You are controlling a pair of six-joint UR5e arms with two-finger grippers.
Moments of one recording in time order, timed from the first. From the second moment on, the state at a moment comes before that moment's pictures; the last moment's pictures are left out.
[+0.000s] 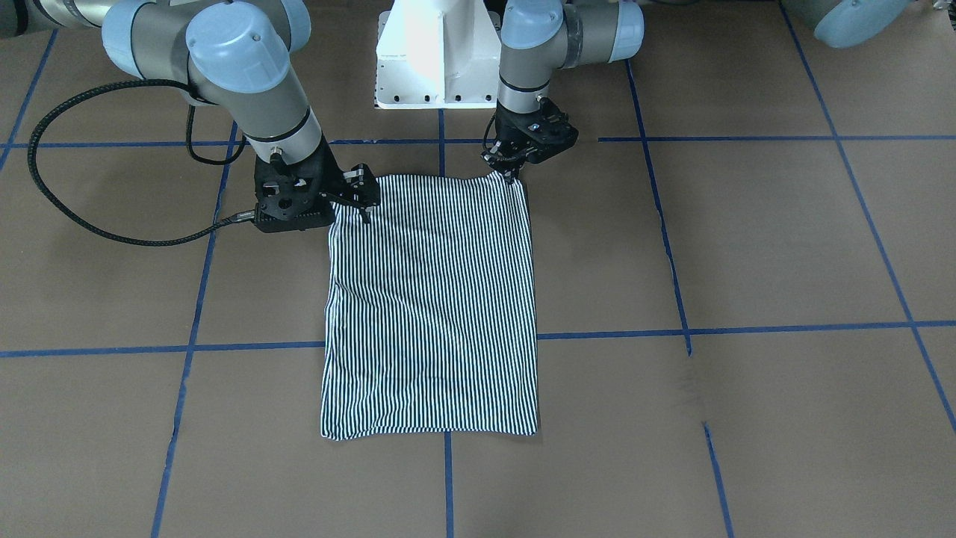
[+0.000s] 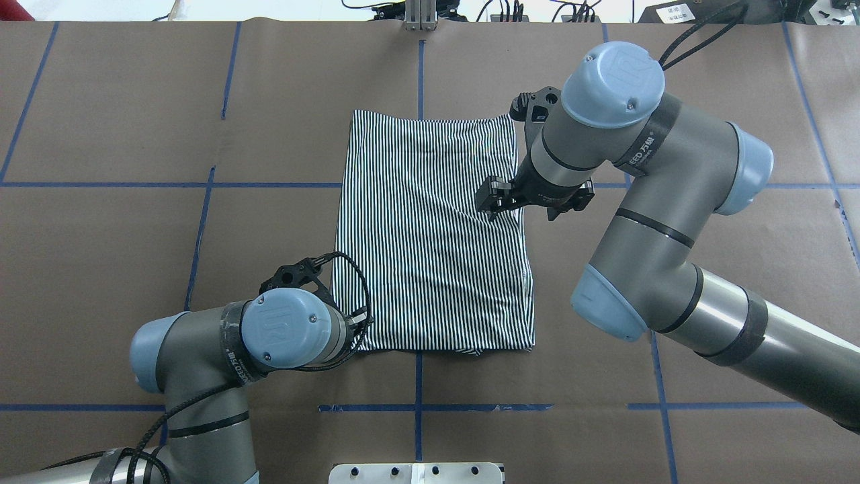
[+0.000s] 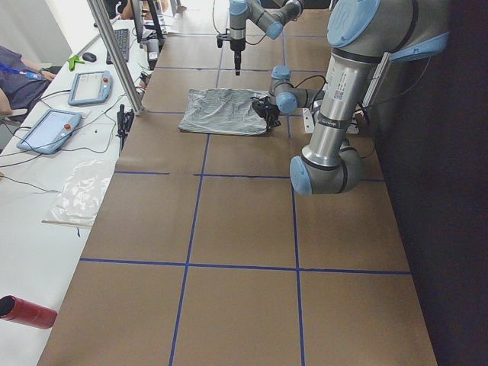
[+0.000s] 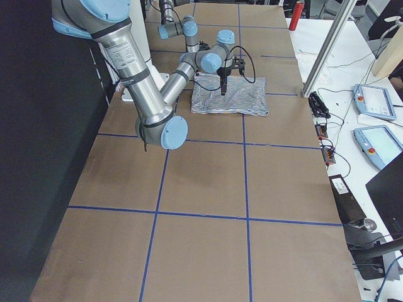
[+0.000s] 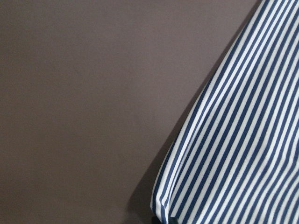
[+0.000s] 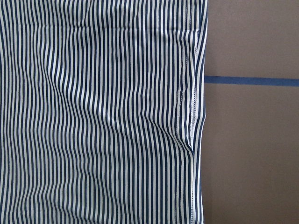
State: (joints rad) left arm -0.30 -2.07 -1.84 -1.62 -1.65 -1.91; right arm 0.68 -0.98 1.82 -1.65 2.04 1.08
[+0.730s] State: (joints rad) left arm -0.30 -2.07 -1.84 -1.63 -1.65 -1.84; right arm 0.45 -0.99 1.88 -1.65 1.85 1.86
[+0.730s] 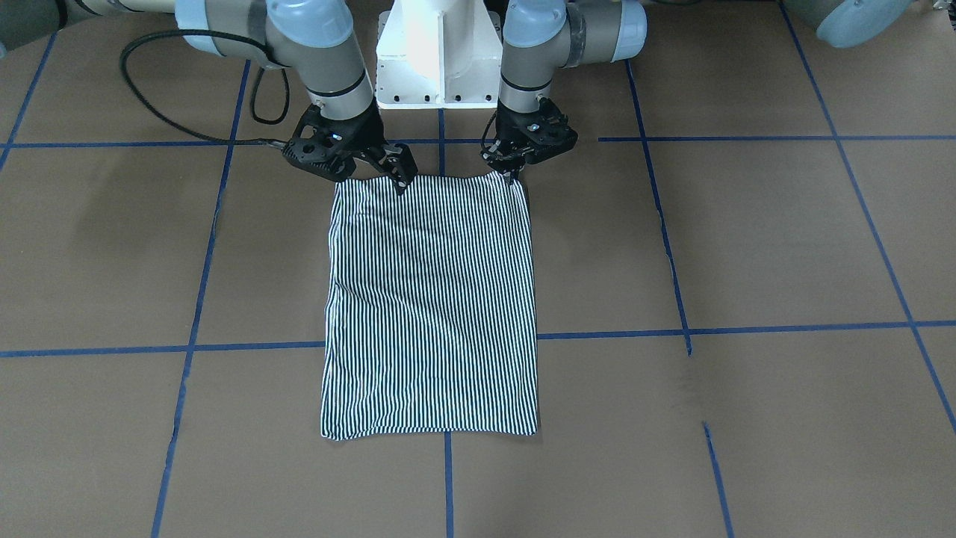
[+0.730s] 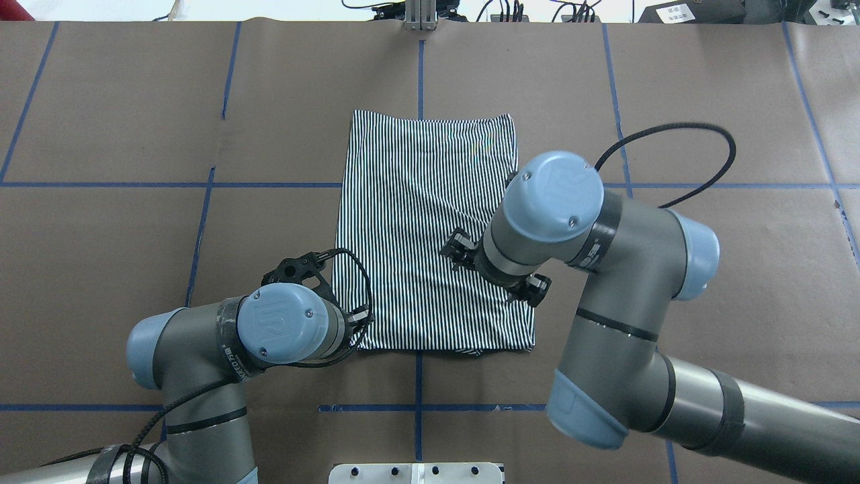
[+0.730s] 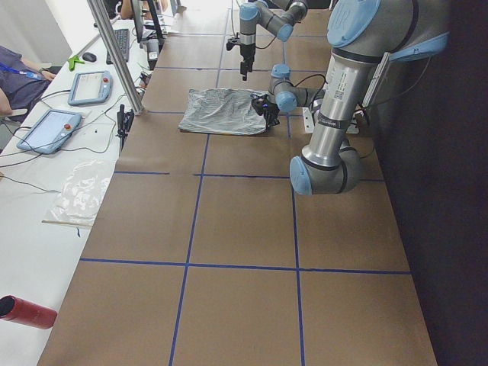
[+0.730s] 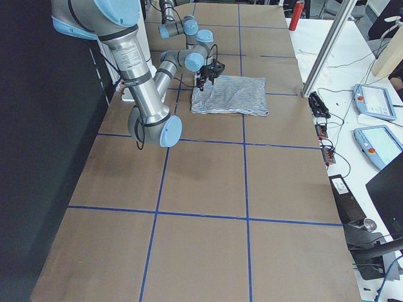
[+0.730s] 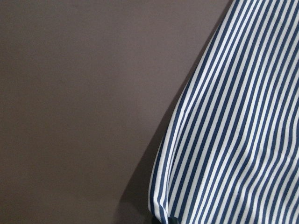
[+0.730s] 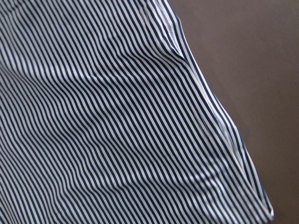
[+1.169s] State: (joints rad) left arm -0.31 -2.07 -1.88 -1.63 -1.65 -1.83; right arm 0.36 -0.98 1.81 -1.65 1.73 2.12
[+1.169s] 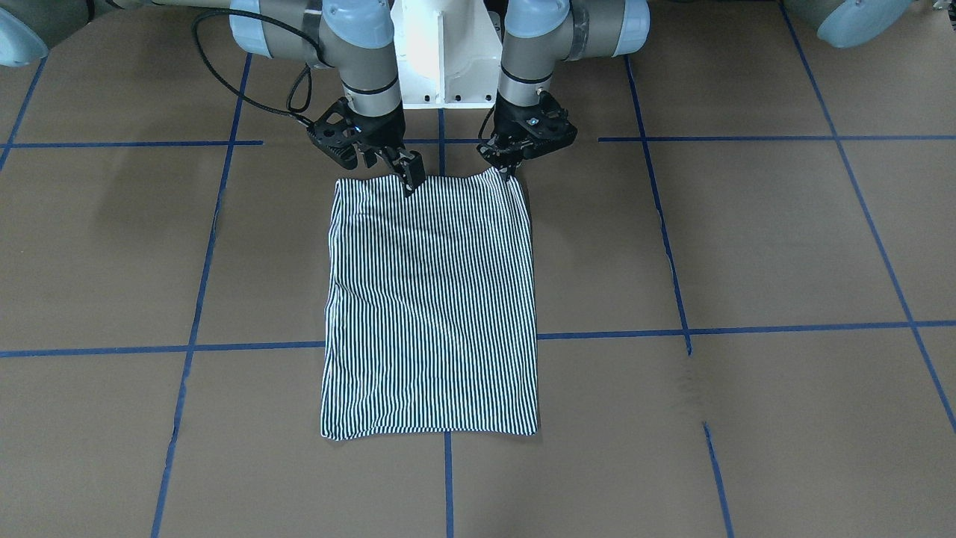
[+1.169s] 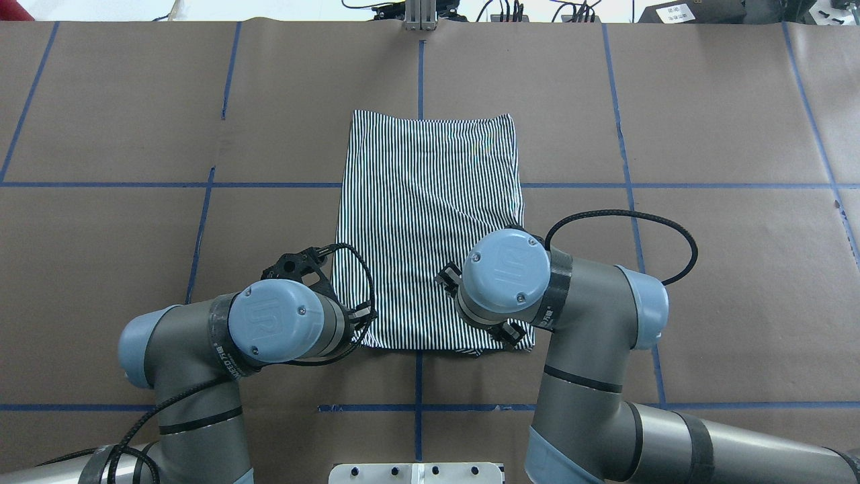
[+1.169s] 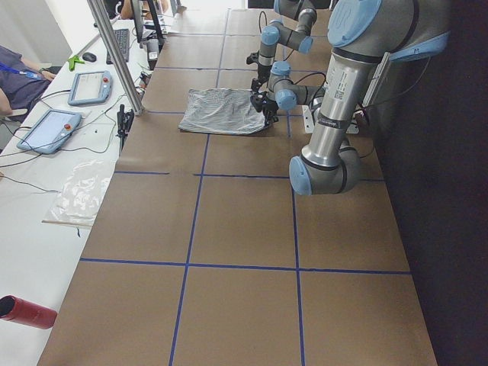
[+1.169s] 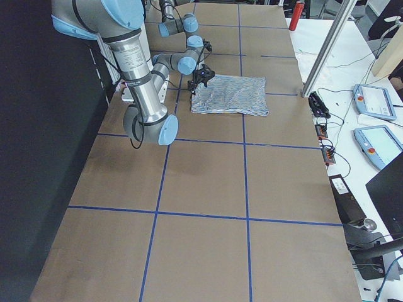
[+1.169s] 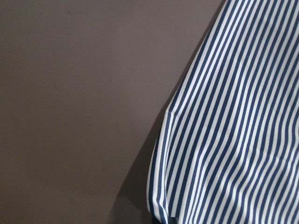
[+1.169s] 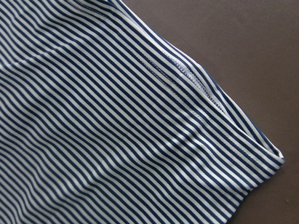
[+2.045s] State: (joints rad) left arm -0.31 -2.07 -1.90 -1.63 -1.65 -1.82; right arm 0.31 -0.99 1.73 -1.65 1.71 2.14
